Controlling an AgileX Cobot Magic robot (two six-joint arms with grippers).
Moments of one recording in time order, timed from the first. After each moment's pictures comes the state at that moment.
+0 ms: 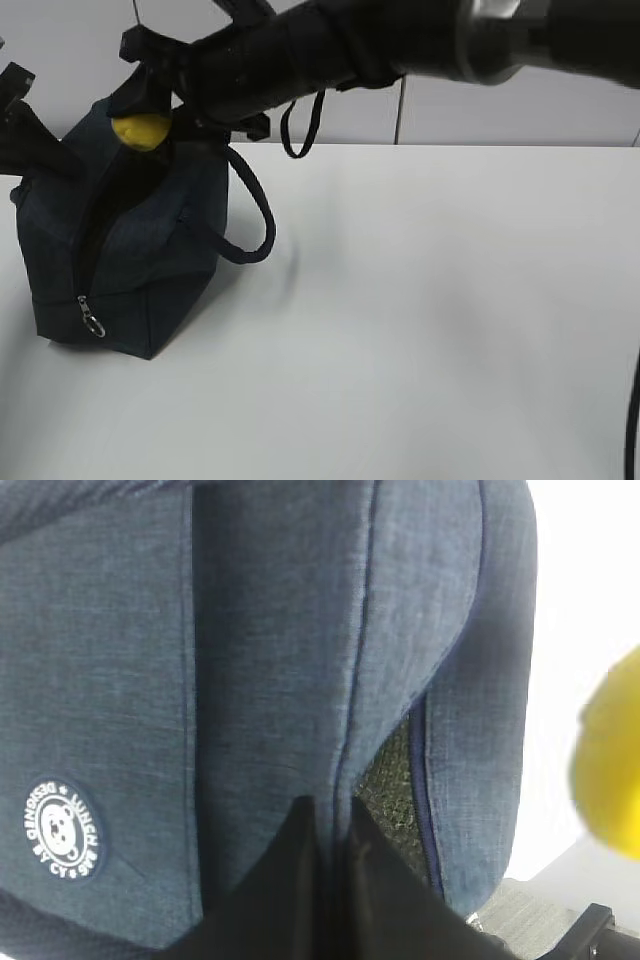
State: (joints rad) left arm 0.15 1.84 -1.37 -0.86 1.19 0.51; right arm 0.57 2.13 -1.86 1.10 0.67 -0.40
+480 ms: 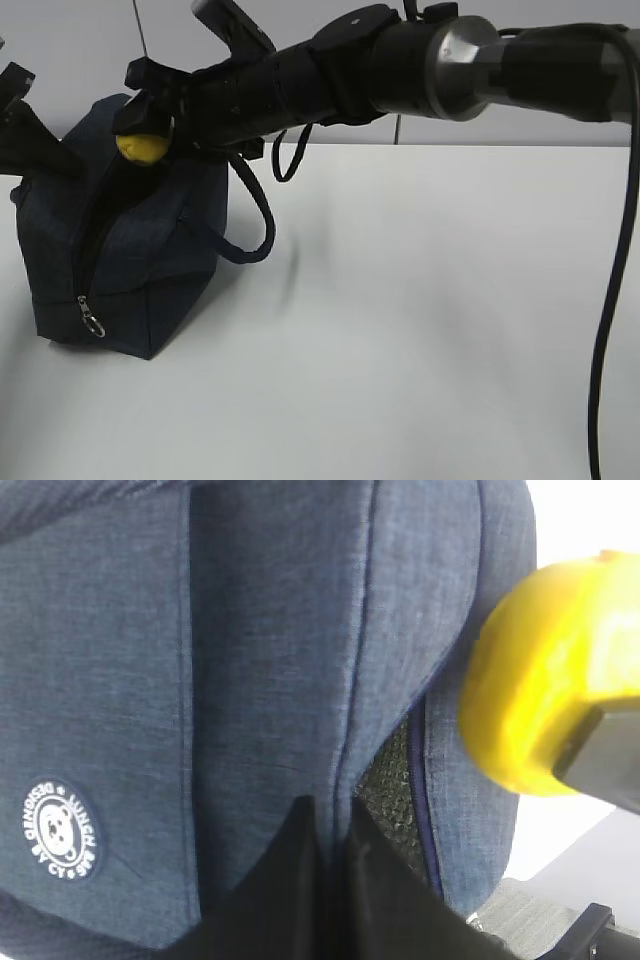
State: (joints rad) left arm 0.15 1.84 -1.37 -0.86 1.19 0.51; right arm 0.57 2.22 -1.86 1.27 0.60 -0.55
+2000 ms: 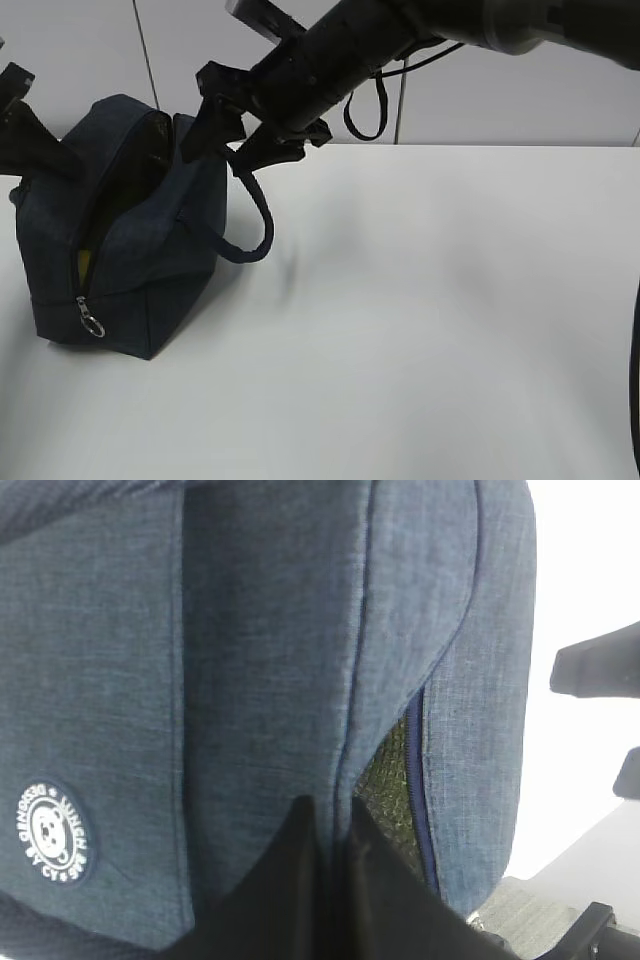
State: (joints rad) left arm 0.15 1.84 -1.37 -0.86 1.19 0.51; right arm 0.45 2.22 -2.04 0.81 1.08 -0.29
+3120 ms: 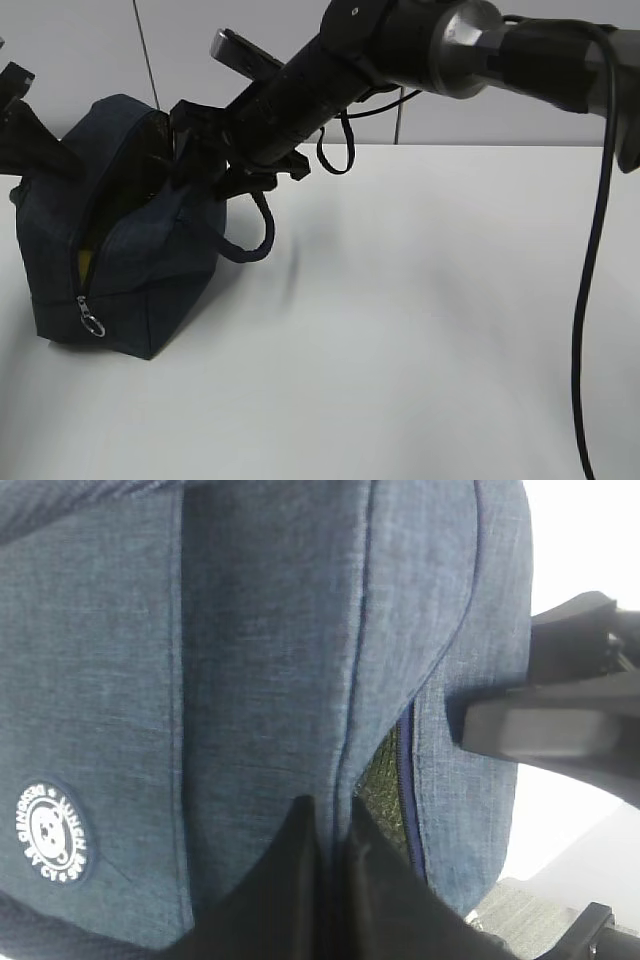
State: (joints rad) left arm 0.15 1.84 -1.37 -0.86 1.19 0.51; right arm 0.51 2.30 -2.04 0.75 0.93 -0.12
